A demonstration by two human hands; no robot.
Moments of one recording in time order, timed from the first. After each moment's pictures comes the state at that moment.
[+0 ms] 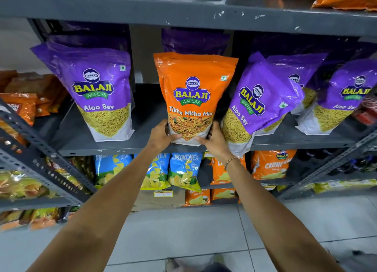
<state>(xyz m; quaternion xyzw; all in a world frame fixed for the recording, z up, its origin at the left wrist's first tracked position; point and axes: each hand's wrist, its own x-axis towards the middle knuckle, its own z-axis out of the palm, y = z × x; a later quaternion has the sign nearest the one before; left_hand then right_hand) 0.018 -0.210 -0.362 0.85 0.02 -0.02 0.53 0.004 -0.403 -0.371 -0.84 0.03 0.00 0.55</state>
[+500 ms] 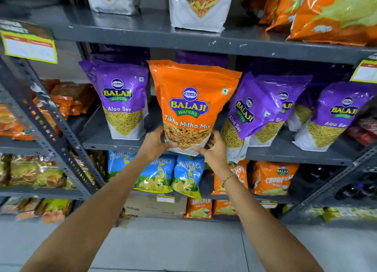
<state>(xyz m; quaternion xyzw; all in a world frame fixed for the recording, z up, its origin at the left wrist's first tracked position) -0.067 -0.191 -0.312 0.87 -0.02 0.04 0.49 -0.065 -0.399 -0.334 -0.77 -0.05 -0.07 0.63</state>
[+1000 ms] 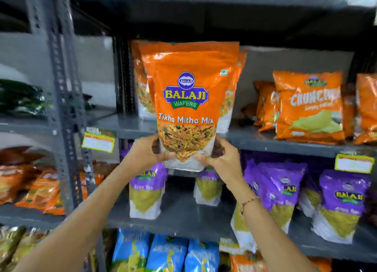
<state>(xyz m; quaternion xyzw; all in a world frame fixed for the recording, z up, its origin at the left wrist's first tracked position) -0.116 -0.129 -0.084 0.87 -0.12 0.23 0.42 -0.083 -0.359 -0.105 -0.72 -0.23 -0.19 0.62</state>
